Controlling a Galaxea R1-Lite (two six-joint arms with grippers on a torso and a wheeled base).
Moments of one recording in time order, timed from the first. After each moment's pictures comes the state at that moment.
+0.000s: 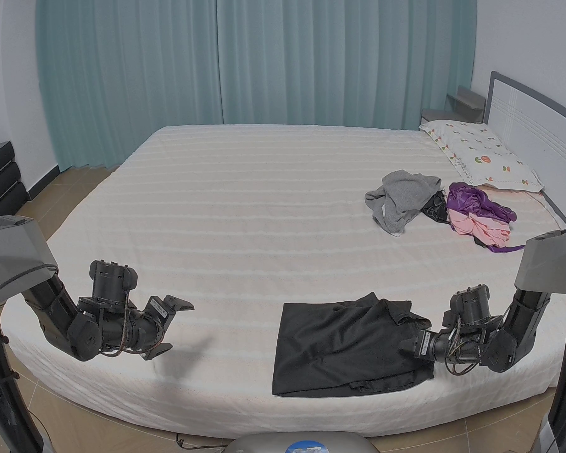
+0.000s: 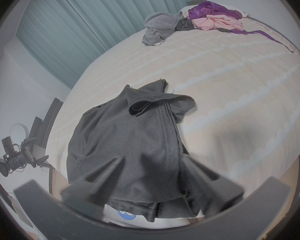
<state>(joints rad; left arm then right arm) -0.16 2.07 -0.57 -0.73 -0.24 -1.12 0.24 2.24 -0.47 -0.92 0.10 0.50</state>
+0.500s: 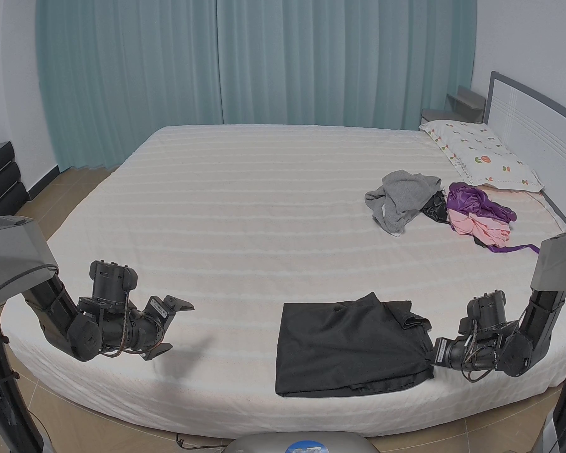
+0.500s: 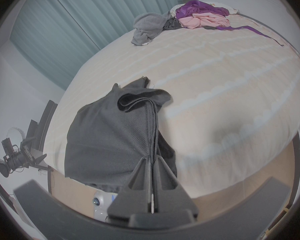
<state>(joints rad) -0.16 2.08 -0.57 -0.73 -0.24 -1.12 0.18 2.19 -0.36 -0.93 0.10 0.49</state>
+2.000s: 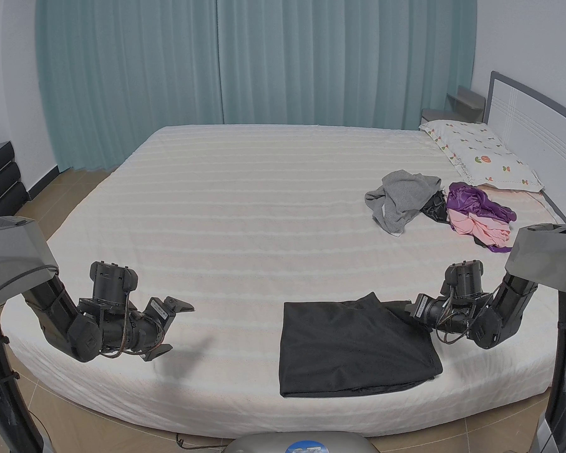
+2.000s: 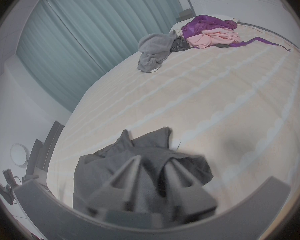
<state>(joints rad) -0.17 2.08 -0.56 -0.73 -0.24 -1.11 0.19 2.33 -0.71 -0.94 0.05 0.58</state>
